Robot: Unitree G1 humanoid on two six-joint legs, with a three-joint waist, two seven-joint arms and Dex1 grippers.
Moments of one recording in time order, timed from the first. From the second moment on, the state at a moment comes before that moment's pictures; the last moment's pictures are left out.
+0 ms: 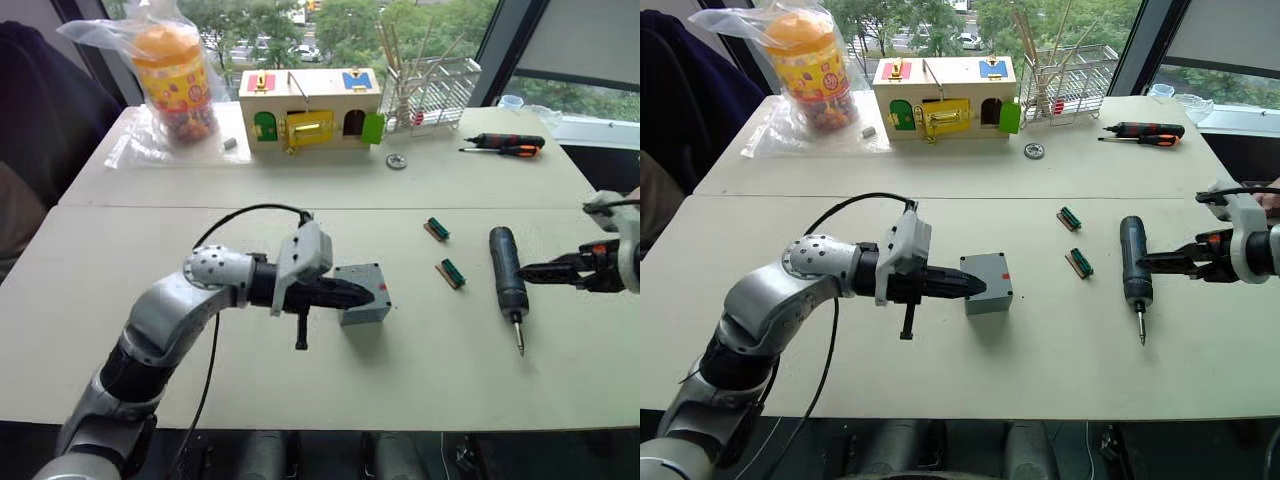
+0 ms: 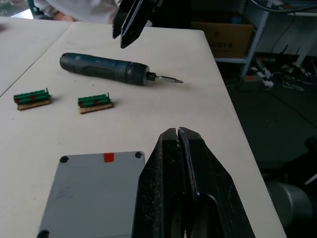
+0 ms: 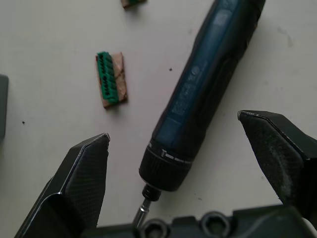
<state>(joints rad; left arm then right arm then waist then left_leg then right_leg) -0.54 0.52 -0.28 -0.49 -0.53 0.74 -0.97 -0.60 -1.27 0.06 0.29 0.49 1.23 1.07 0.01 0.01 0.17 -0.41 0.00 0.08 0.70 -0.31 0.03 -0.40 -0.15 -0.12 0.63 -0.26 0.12</state>
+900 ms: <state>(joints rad) -0.46 0.50 -0.30 -0.52 -0.49 0.74 -0.80 -0.99 -1.01 0.57 0.87 -0.03 0.96 1.39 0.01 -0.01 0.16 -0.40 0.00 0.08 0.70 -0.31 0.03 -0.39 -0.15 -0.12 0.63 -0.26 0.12</state>
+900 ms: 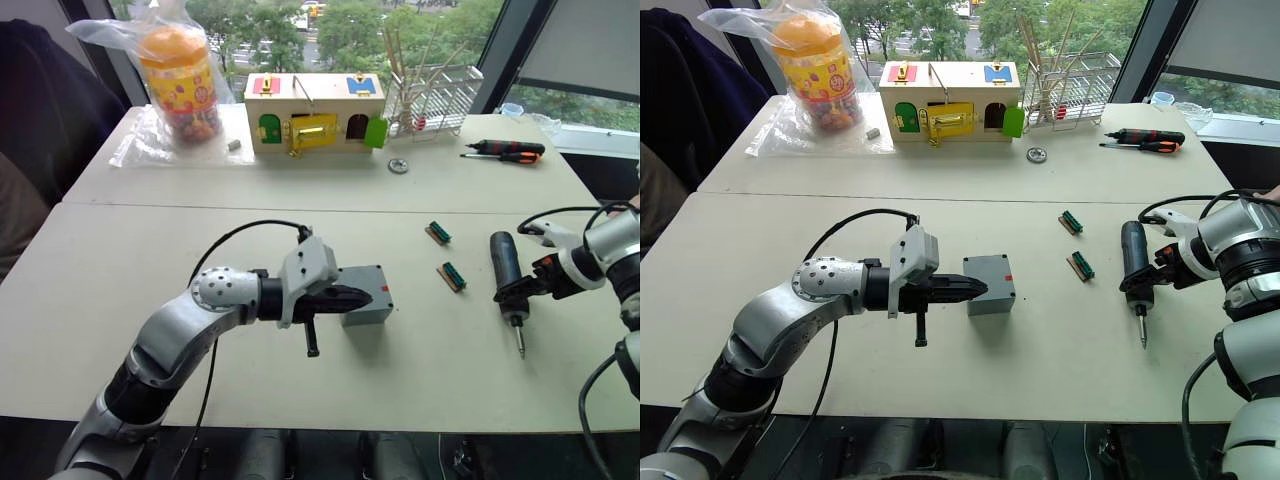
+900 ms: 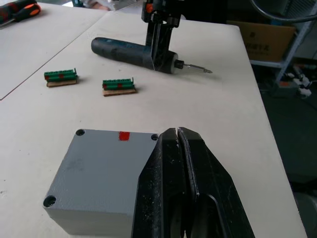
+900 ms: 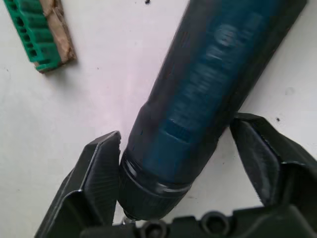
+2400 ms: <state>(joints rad) -0.73 0.44 -0.39 -0.04 -0.29 0.56 -1.04 -0.46 -0.33 -0.40 -0.33 0.77 0.79 0.58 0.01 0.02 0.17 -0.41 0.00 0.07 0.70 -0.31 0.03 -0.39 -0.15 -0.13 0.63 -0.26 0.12</state>
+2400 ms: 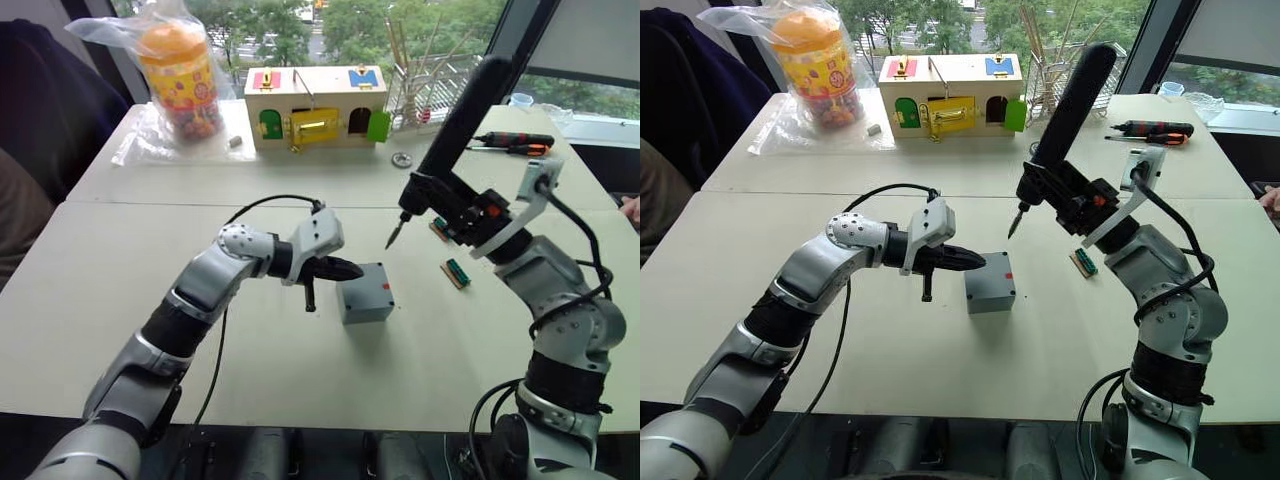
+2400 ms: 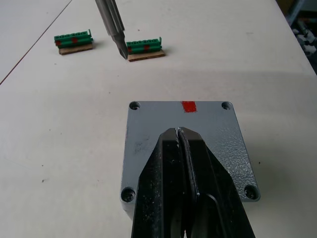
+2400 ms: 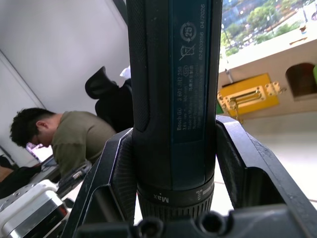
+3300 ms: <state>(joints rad) -0.71 0.43 -0.42 -0.06 -0.25 0.60 -1.05 -0.38 -0.36 -0.24 -0.21 0.68 0.54 0.59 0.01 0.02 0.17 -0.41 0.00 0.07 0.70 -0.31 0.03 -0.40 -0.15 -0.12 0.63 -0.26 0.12</state>
